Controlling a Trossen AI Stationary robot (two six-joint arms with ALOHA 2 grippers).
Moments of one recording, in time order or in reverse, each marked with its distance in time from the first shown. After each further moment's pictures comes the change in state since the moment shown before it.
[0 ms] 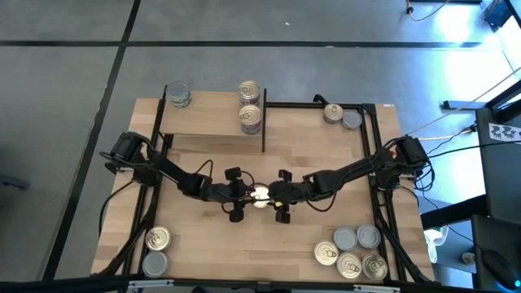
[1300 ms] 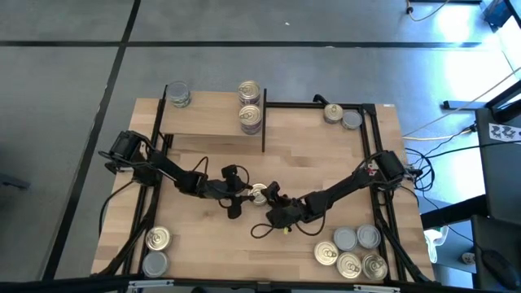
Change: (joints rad) left arm 0.028 0.001 -0.084 0.087 0.018 -0.101; right arm 0.111 0.269 0.004 0.203 0.523 -0.985
